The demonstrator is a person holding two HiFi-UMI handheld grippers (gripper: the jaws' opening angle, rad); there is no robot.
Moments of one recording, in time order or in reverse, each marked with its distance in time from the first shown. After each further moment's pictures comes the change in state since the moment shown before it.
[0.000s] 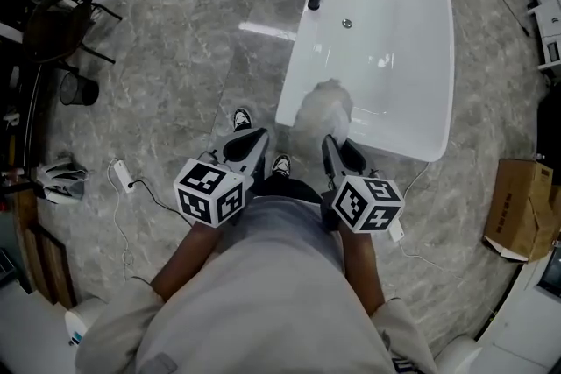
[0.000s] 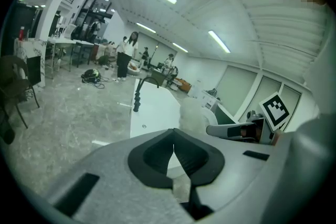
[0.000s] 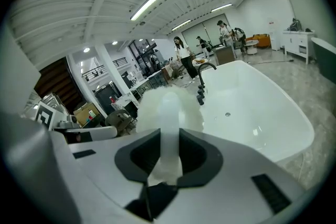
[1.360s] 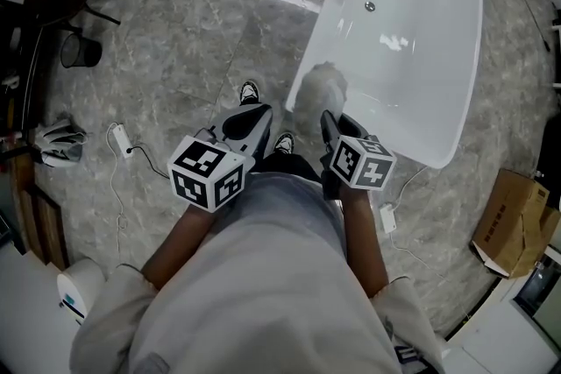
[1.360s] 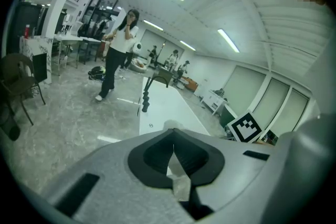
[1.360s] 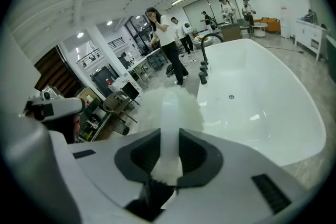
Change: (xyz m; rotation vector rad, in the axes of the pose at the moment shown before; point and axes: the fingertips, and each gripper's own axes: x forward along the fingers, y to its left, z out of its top) left arm 0.027 0.046 0.027 -0.050 0.025 0.058; right arm 0.112 -0.036 -0.029 -0.008 0.250 0.009
